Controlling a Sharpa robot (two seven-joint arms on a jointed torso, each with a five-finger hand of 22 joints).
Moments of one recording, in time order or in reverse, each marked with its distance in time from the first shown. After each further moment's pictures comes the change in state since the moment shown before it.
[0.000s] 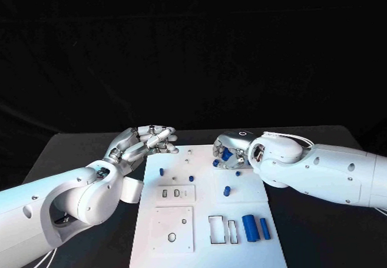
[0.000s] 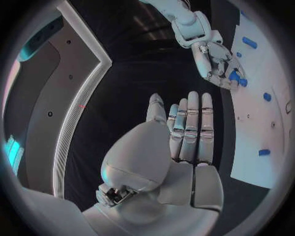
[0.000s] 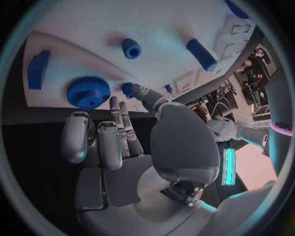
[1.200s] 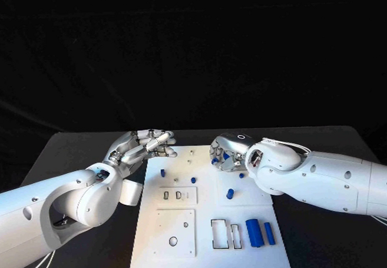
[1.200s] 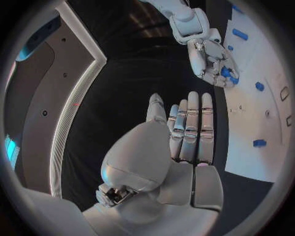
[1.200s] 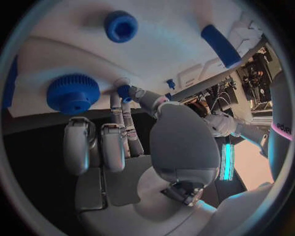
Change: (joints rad) left arm 0.004 -0.008 0.002 -0.012 0.000 -0.002 -0.024; left_hand 0.000 0.000 0.000 0.000 -0.004 -0.011 0.003 -0.005 0.007 -0.018 0.003 -0.009 0.001 -0.011 0.003 0.008 0.013 -0.001 -0.004 0.003 0.005 0.003; right arm -0.009 0.021 0.000 0.009 0.004 -0.123 -0.011; right_hand 0.050 0.050 0.134 0.006 -0.075 0.105 -0.037 0.085 0.067 0.122 -0.026 0.053 0.049 0.005 -0.041 0.048 0.000 -0.015 0.044 -0.034 0.081 0.115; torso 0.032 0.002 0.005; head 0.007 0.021
